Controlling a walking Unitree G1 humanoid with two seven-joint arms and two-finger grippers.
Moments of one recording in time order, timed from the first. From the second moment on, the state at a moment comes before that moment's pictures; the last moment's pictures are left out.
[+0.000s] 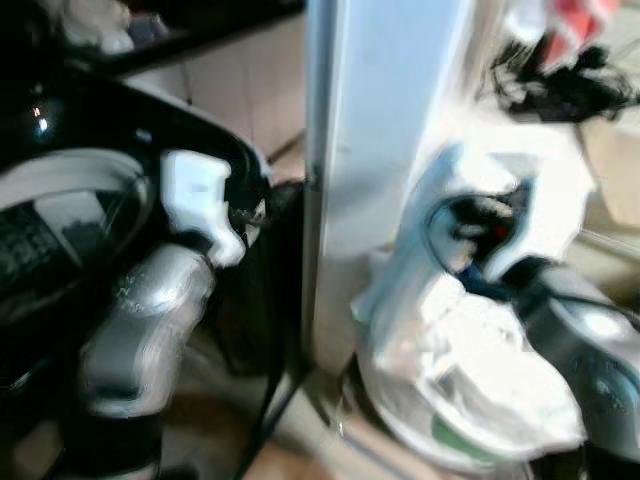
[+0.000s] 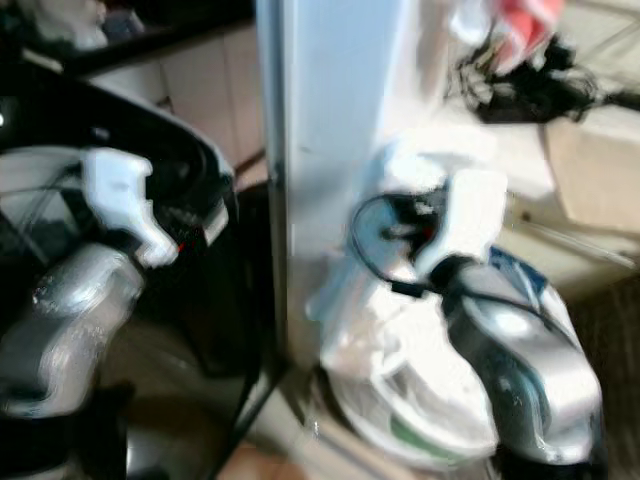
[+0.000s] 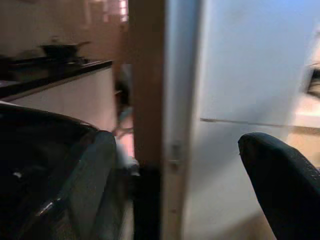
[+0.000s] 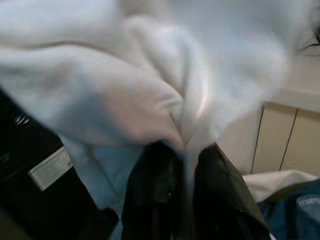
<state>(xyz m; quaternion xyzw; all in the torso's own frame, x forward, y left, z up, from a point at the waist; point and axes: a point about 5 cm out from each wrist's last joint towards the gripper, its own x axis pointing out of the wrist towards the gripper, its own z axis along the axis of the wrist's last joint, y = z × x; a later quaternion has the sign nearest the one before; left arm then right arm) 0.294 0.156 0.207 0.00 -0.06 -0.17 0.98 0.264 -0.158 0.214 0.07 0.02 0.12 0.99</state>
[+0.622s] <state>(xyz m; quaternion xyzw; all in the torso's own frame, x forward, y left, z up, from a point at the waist) 0.292 0.135 0.204 0.00 -0.05 -0.23 0.97 0.260 -0.166 0.214 0.07 0.02 0.09 0.99</state>
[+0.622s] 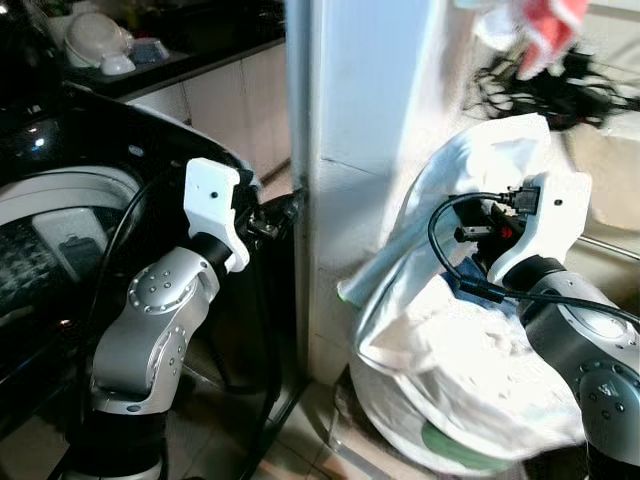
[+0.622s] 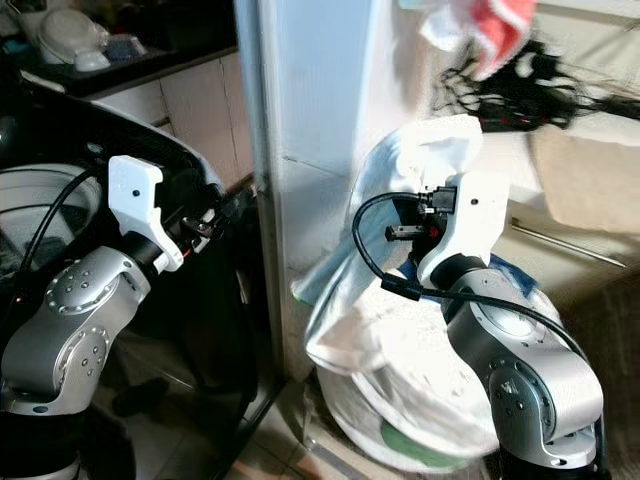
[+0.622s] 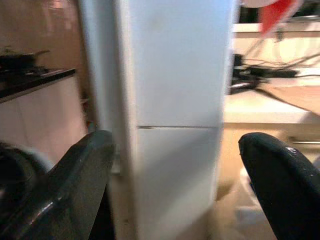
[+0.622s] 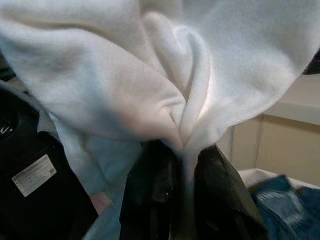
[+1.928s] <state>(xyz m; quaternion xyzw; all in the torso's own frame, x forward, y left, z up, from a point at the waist) 0.299 0.043 0.213 -0.06 -0.06 -0.38 0.92 0.280 -0.140 0.310 0.32 -0.02 0.36 0.88</state>
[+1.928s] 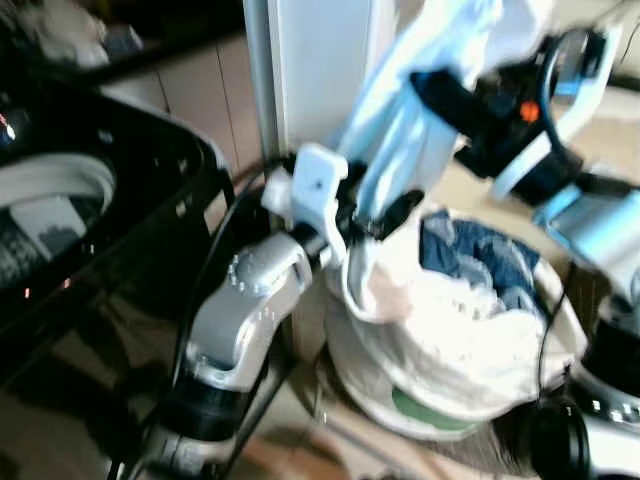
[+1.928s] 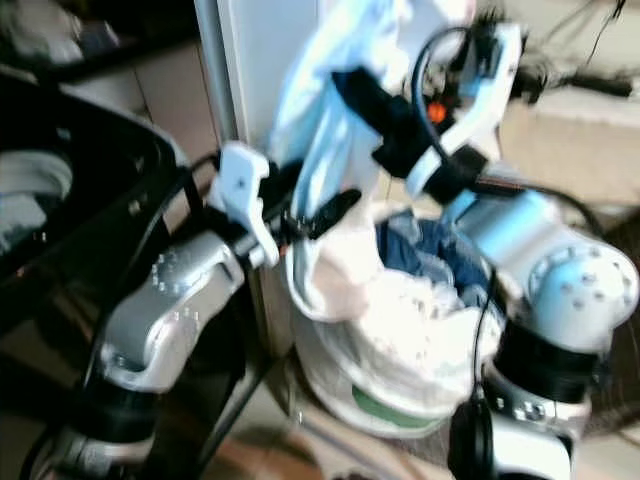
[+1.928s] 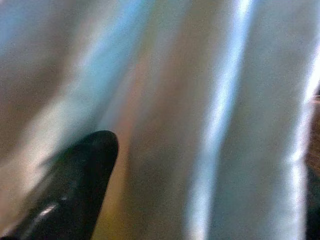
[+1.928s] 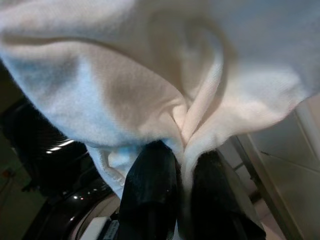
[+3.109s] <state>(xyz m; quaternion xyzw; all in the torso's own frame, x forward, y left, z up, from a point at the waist) 0.311 0.083 0.218 -0.04 -0.02 -0.32 0.95 0.276 -0.146 0.290 0.31 0.00 0.31 0.90</state>
